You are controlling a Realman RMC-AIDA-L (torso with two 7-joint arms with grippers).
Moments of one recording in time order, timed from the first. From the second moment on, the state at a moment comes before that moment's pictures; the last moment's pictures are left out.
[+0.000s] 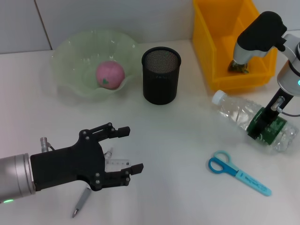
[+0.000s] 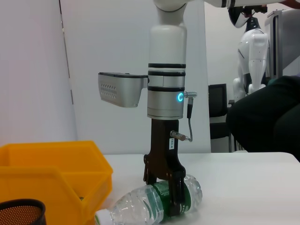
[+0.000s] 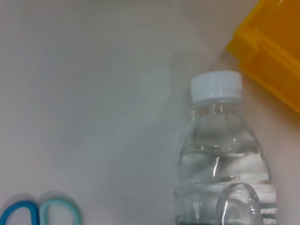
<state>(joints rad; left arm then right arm) -0.31 -2.07 1.29 0.69 1.47 1.51 -0.93 0.83 2.03 -1.19 -0.91 -2.92 -1.50 2.46</state>
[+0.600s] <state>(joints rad) -0.32 -2.07 1.29 0.69 1.47 1.51 -0.93 0.83 2.03 -1.19 -0.90 -2.92 -1.48 2.46</state>
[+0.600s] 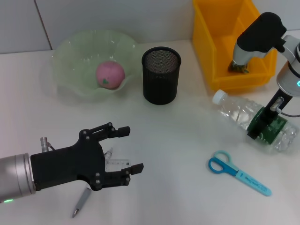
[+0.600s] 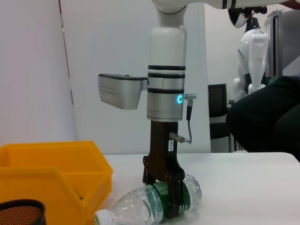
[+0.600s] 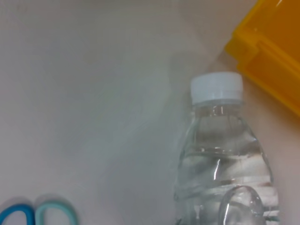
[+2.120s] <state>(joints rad) -0.32 -2.07 1.29 0.69 1.47 1.51 -0.93 0.81 2.04 -1.20 -0.89 -2.92 -1.44 2.40</state>
